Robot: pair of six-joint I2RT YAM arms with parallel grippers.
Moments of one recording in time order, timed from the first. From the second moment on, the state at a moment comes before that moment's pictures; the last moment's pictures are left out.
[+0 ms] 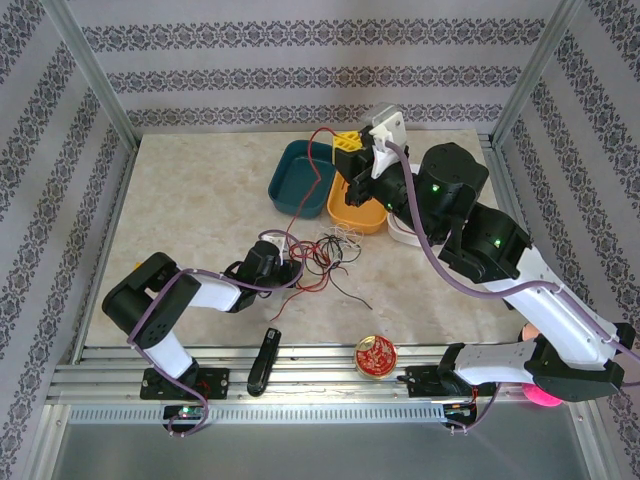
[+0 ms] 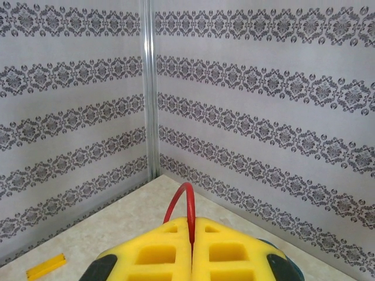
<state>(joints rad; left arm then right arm) -0.61 1.65 0.51 0.48 0.10 -0.62 0.95 1.22 1.71 -0.47 0.24 -0.02</state>
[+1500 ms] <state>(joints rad) -0.61 0.90 0.44 -0.06 -0.29 -0.53 0.17 1.12 1.37 -0.59 0.31 0.25</state>
